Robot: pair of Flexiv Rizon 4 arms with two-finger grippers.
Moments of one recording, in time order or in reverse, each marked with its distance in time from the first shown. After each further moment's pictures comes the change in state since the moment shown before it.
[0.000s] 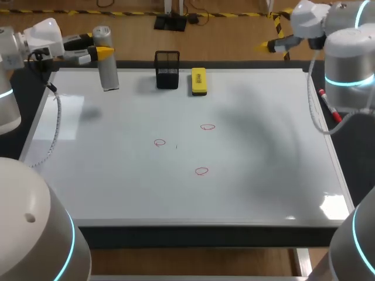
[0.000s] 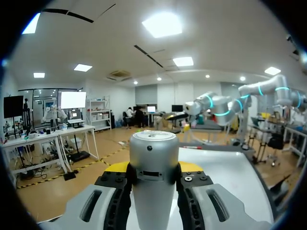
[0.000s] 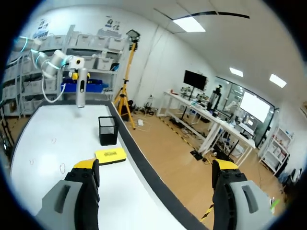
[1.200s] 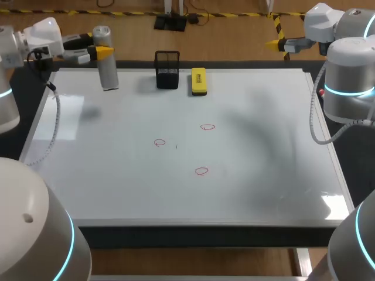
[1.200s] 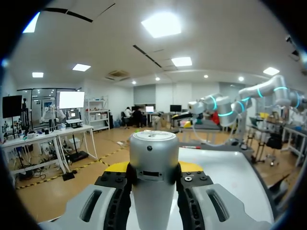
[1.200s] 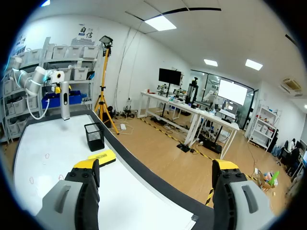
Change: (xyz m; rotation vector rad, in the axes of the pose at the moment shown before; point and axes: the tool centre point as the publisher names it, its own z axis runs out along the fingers) left arm -0.002 0.001 0.000 0.000 0.013 0.000; right arm -0.017 -0.016 -0.046 -0.014 -0.199 0.186
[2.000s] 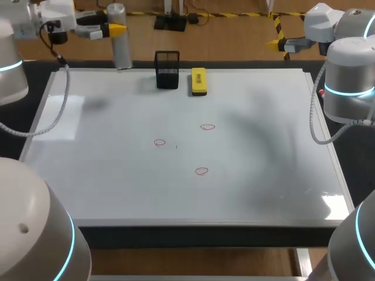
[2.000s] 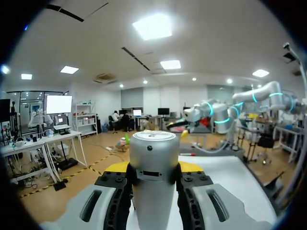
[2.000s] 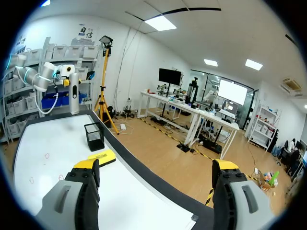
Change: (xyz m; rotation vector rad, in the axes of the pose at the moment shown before) left arm -0.023 -0.037 0.047 0.026 0.126 0.019; right arm 0.000 0.000 0.000 0.000 0.000 0.000
